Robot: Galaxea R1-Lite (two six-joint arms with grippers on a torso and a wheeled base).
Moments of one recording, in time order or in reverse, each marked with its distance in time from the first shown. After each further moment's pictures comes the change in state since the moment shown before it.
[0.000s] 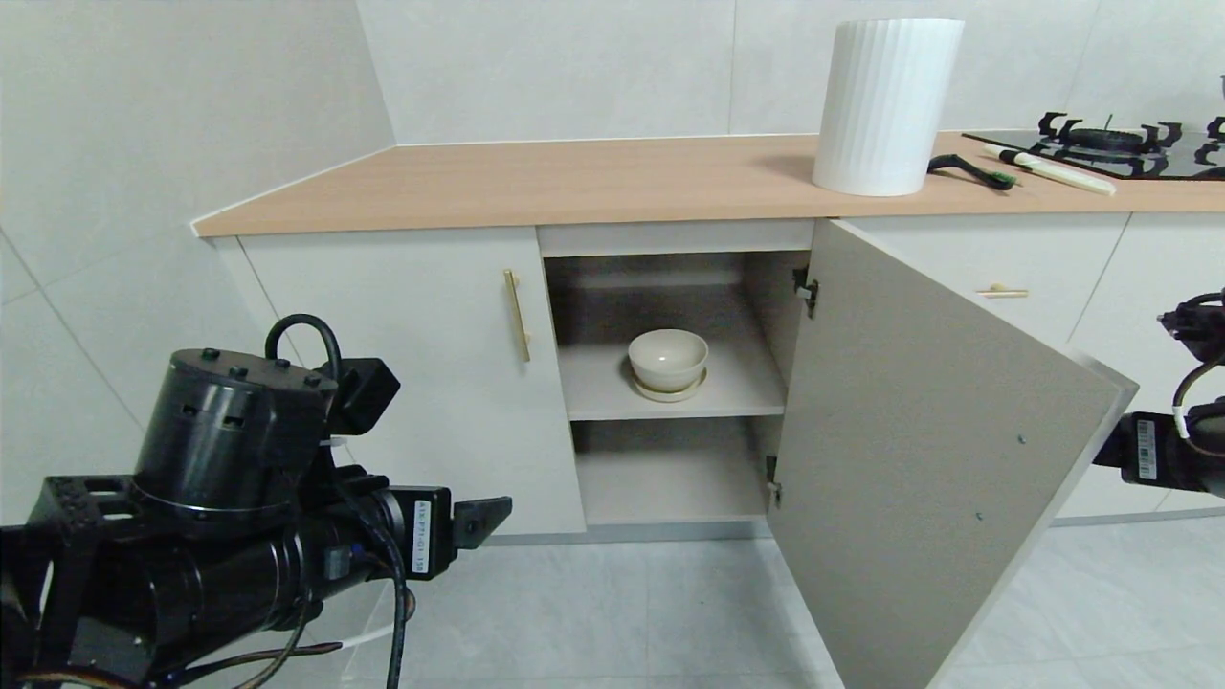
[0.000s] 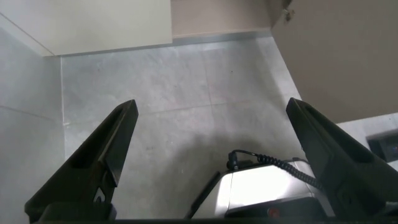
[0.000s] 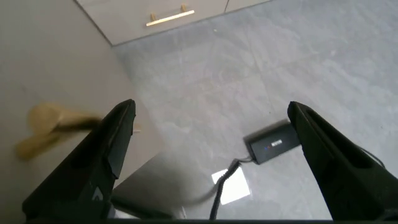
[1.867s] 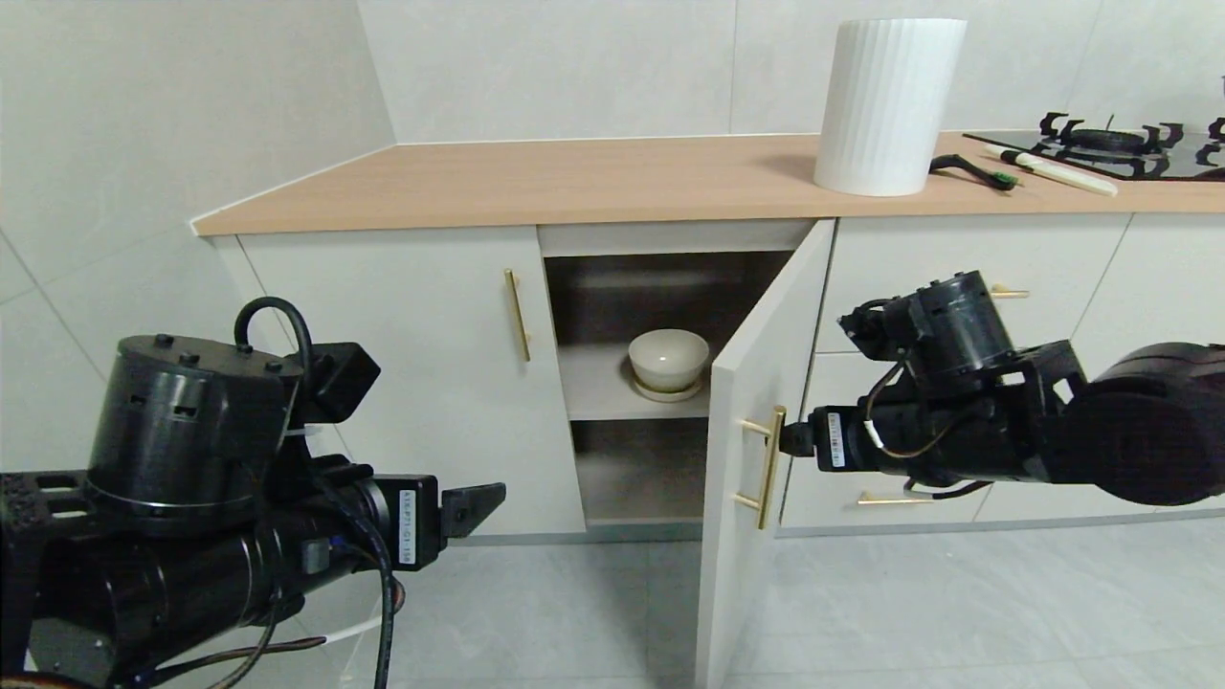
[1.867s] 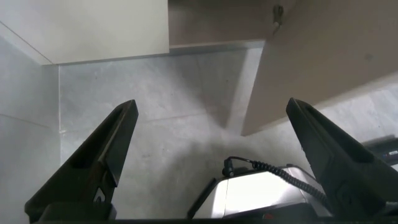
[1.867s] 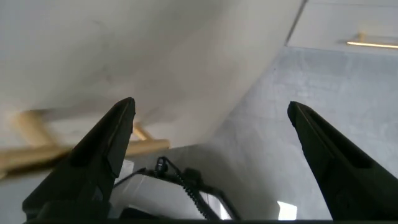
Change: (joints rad) left arm 0.000 -0.039 -0.007 -0.001 -0.002 -0.001; right arm 0.470 0.367 -0.209 -0.235 0.237 0.133
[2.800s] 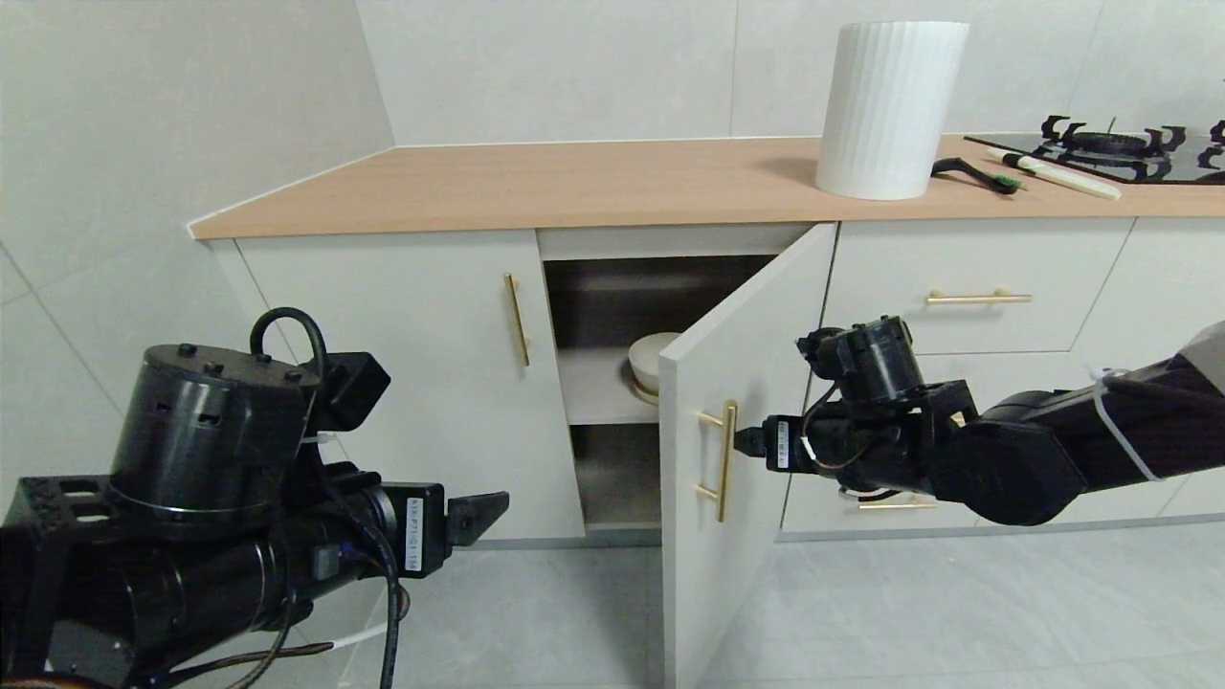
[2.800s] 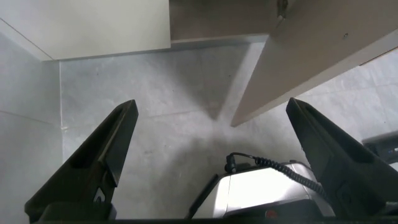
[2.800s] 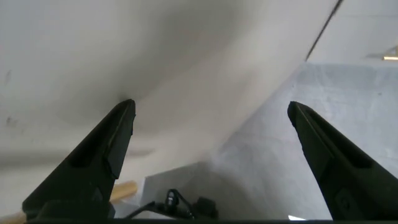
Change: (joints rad) left arm 0.000 0.022 0.006 0.000 0.000 0.001; right arm 0.000 0.189 -0.005 -0.257 -0.010 0.065
